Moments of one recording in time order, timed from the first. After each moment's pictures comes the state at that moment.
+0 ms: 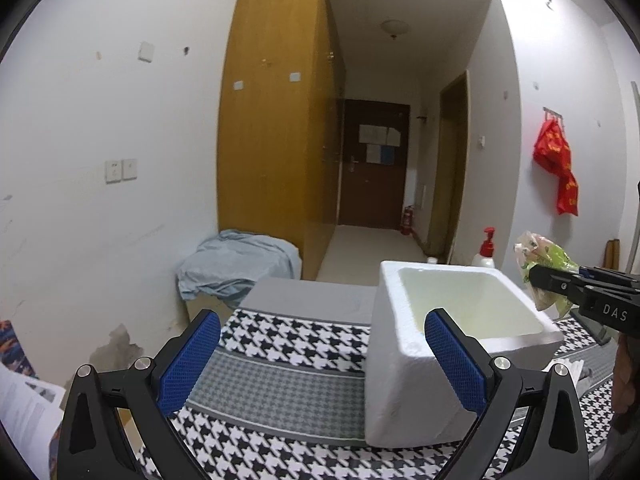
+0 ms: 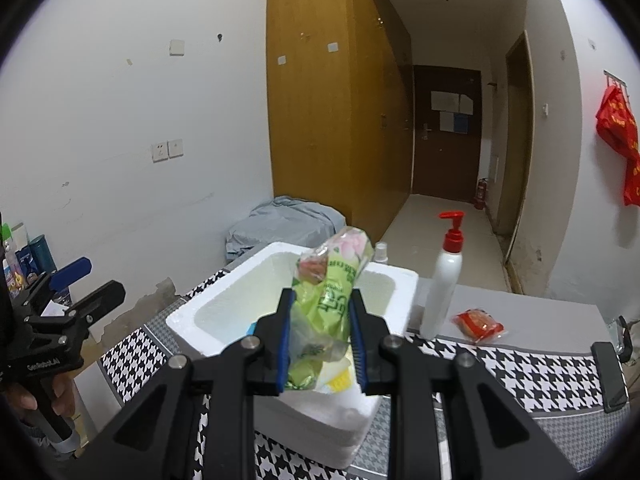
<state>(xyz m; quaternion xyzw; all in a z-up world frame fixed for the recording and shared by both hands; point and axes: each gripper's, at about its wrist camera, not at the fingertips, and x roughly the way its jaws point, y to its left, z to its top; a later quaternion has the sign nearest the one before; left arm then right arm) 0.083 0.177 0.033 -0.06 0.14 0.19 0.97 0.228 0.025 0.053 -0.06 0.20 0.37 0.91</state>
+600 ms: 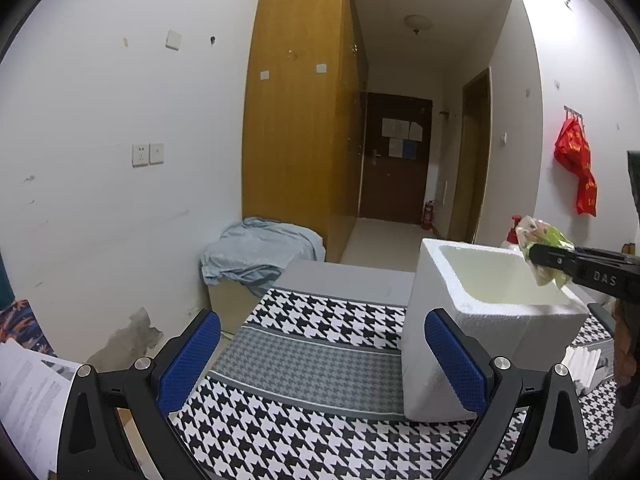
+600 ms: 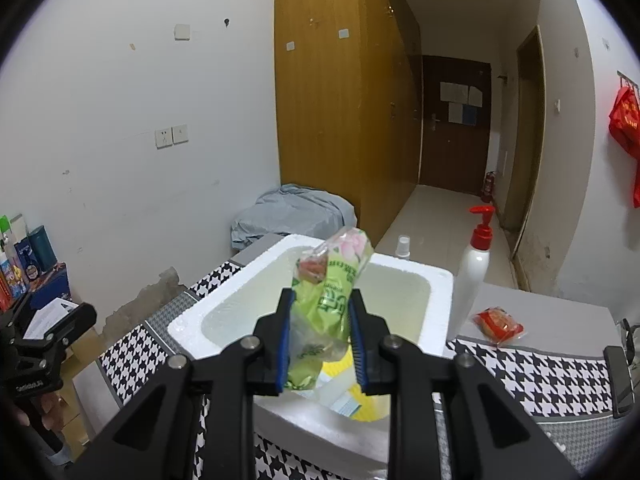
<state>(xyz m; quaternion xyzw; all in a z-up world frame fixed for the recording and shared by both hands) 0.054 0.196 0.013 -0.06 0.16 0.22 0.96 0.238 0.053 0.046 -0.08 0.21 0.37 0.90</state>
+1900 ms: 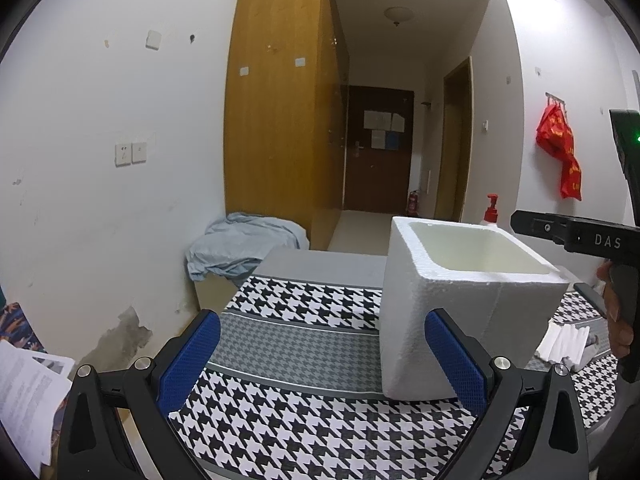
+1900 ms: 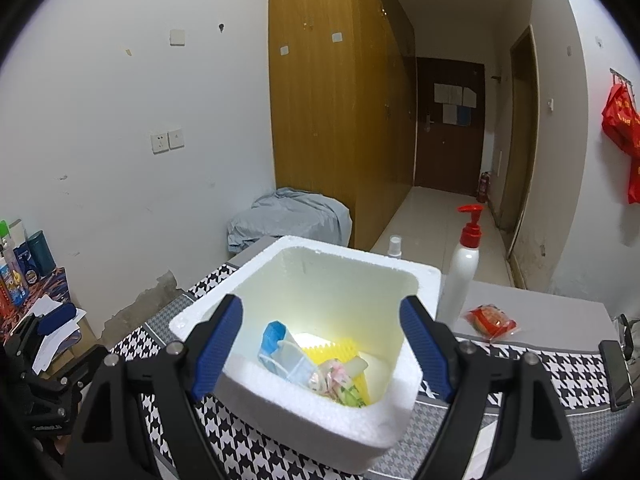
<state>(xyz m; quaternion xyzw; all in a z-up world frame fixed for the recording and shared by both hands) 0.052 0.173 0.001 -0.05 0.17 0.19 0.97 0.227 0.041 0.049 -0.07 0.21 0.37 0.90</state>
